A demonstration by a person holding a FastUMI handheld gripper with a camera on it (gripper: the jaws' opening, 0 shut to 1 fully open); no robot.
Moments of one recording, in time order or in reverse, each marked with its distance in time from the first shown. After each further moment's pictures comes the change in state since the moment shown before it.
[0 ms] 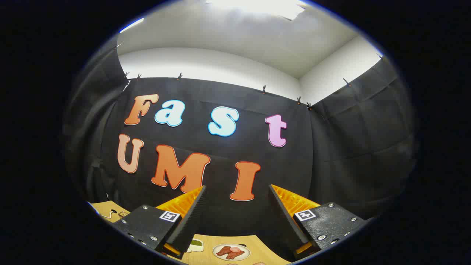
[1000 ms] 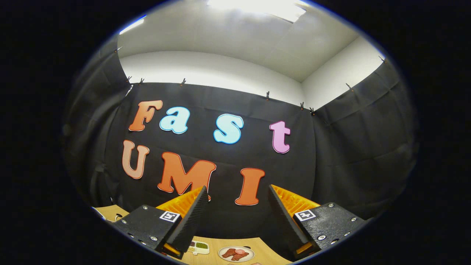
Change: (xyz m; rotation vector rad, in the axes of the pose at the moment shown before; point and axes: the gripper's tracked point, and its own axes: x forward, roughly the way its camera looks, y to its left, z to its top) arm -0.009 0.020 0.029 0.013 -0.013 0.024
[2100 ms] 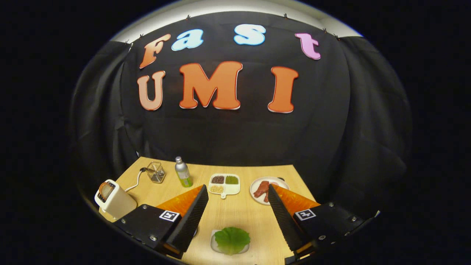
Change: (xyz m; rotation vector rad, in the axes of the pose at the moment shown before) arm -0.067 0.084 -0.264 0.086 0.768 0.215
